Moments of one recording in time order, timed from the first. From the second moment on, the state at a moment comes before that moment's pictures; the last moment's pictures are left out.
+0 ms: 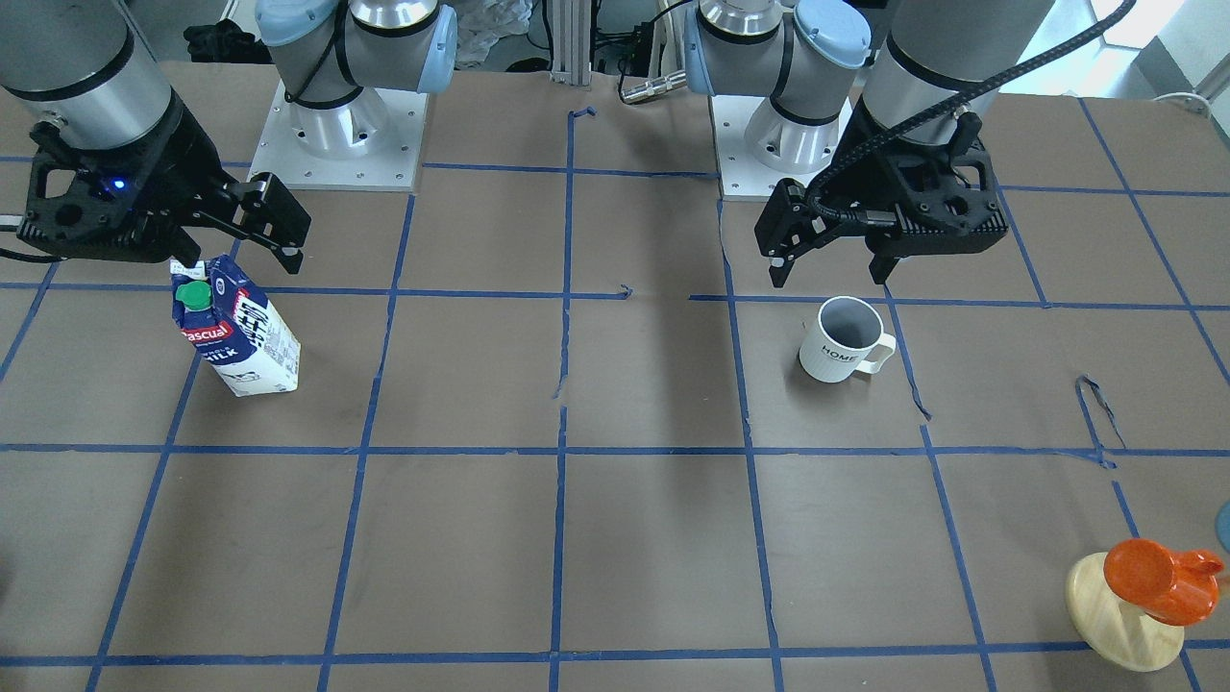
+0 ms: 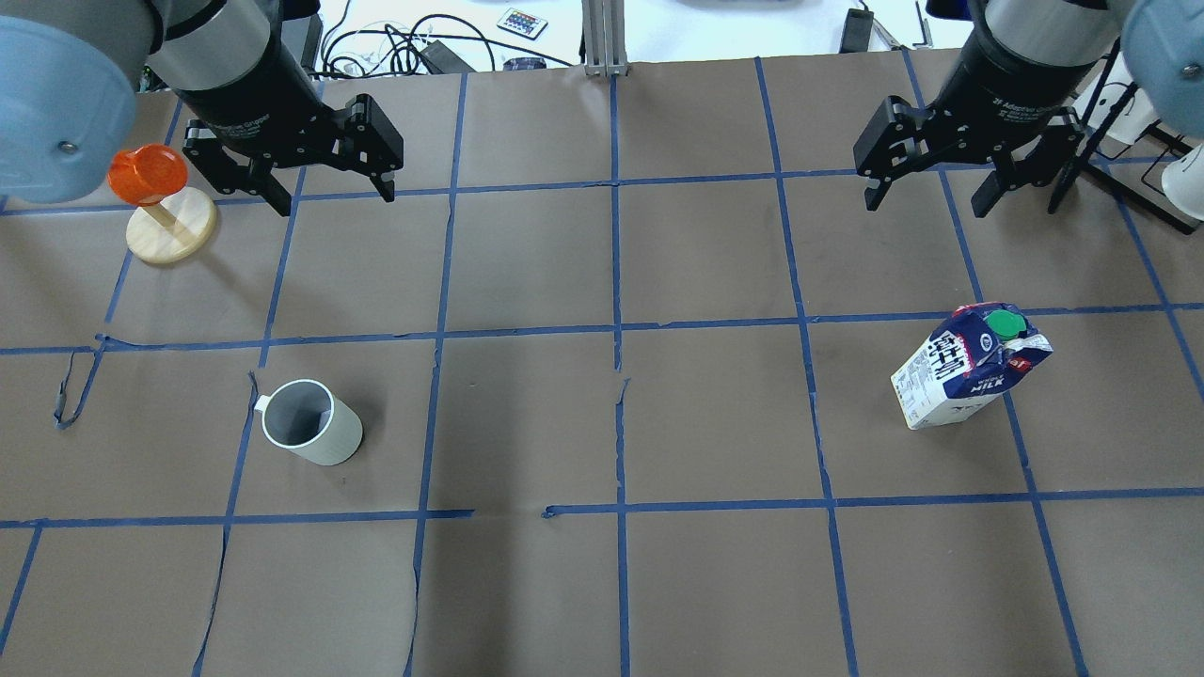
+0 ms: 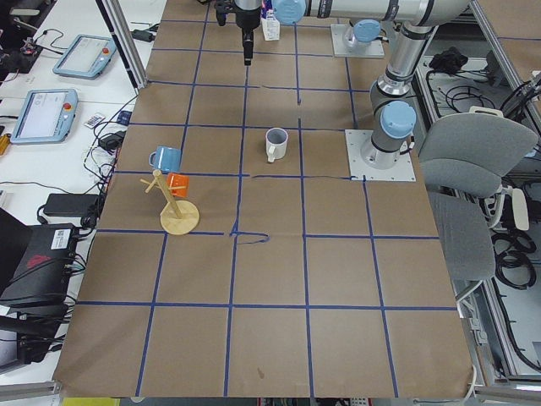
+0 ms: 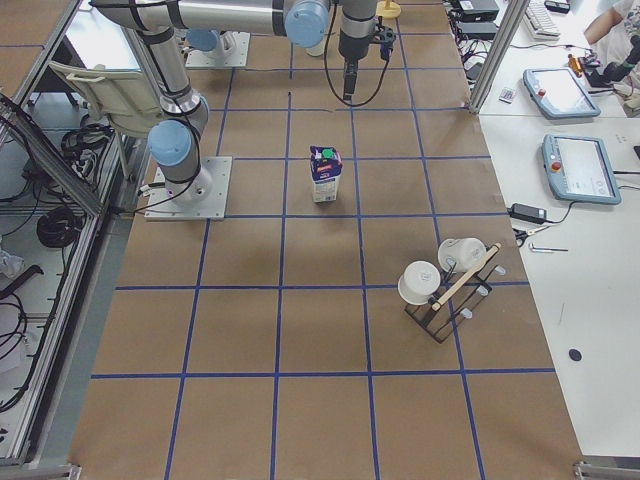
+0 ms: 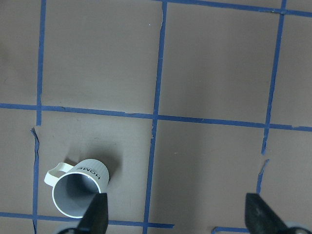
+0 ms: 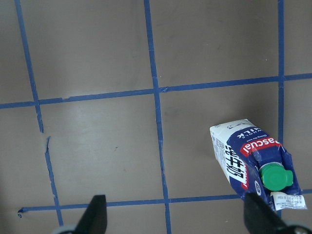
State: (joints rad) left arm -1.58 -1.61 -1.53 -1.51 1.55 -0.11; right arm 1.47 -1.54 1.55 -1.54 -1.51 -0.01
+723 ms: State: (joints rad) left arm -1.58 -1.60 -1.54 -1.51 1.55 -0.11; right arm 1.47 -1.54 1.56 -1.54 -1.53 -0.01
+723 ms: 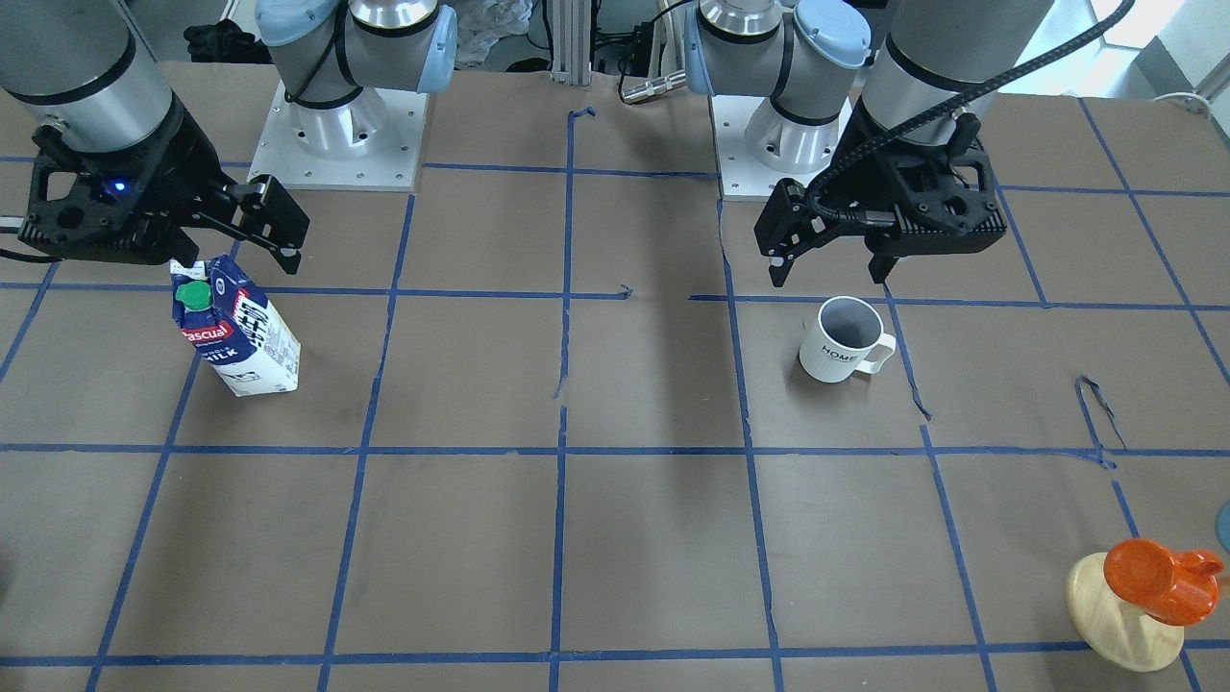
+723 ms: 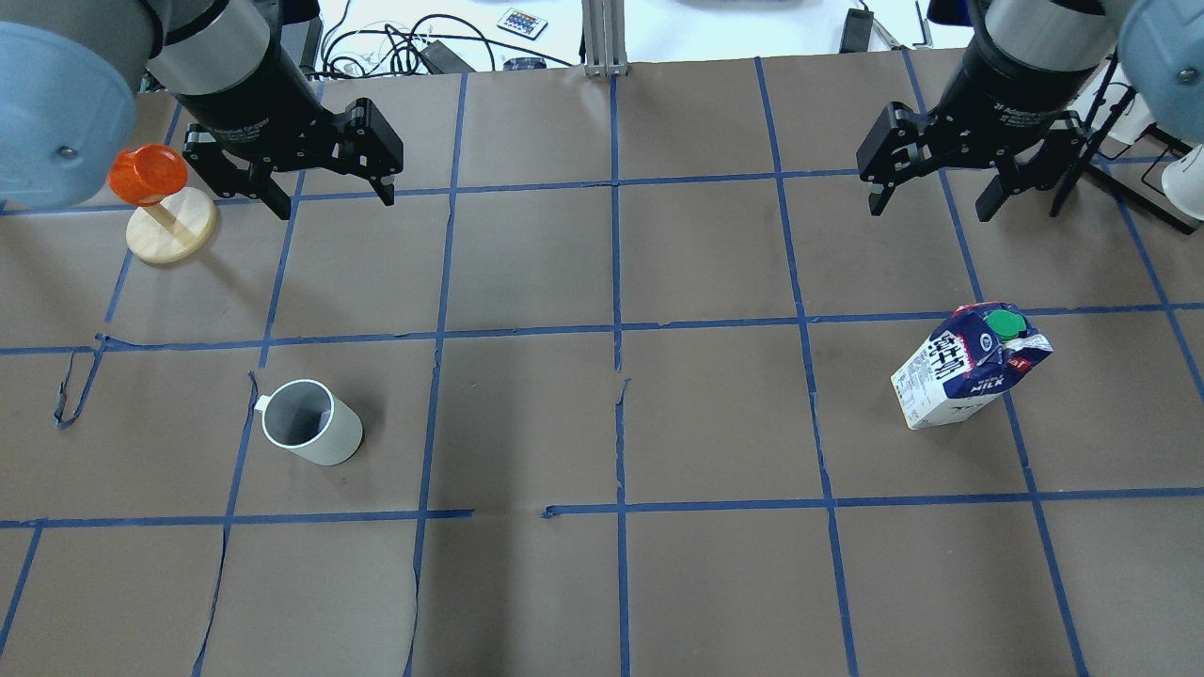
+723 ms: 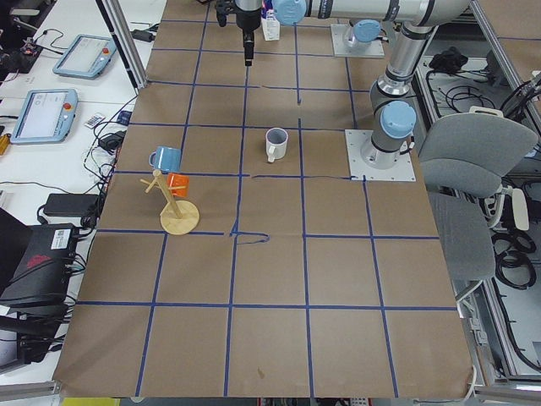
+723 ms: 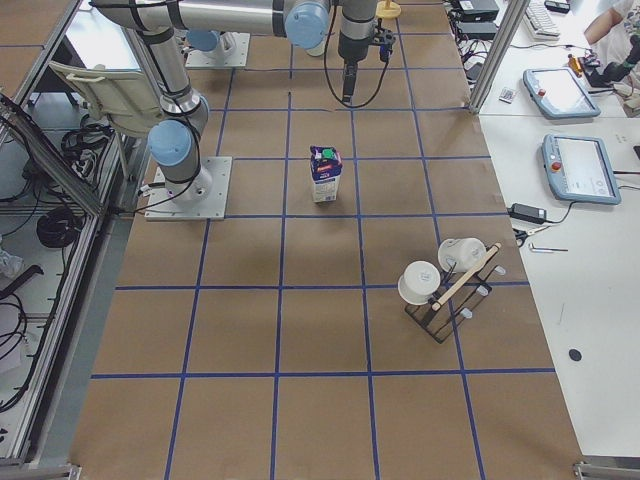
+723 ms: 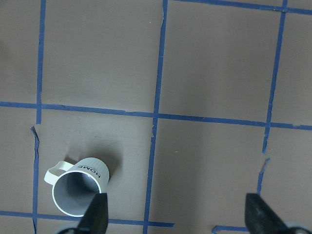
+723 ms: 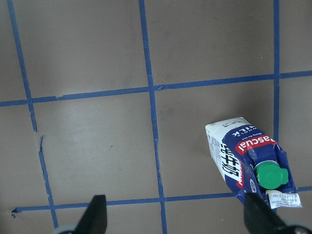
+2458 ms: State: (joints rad) left arm -1.38 -1.62 -2.05 -1.25 1.62 0.17; right arm 1.47 -1.55 1.56 -1.55 -1.55 0.00
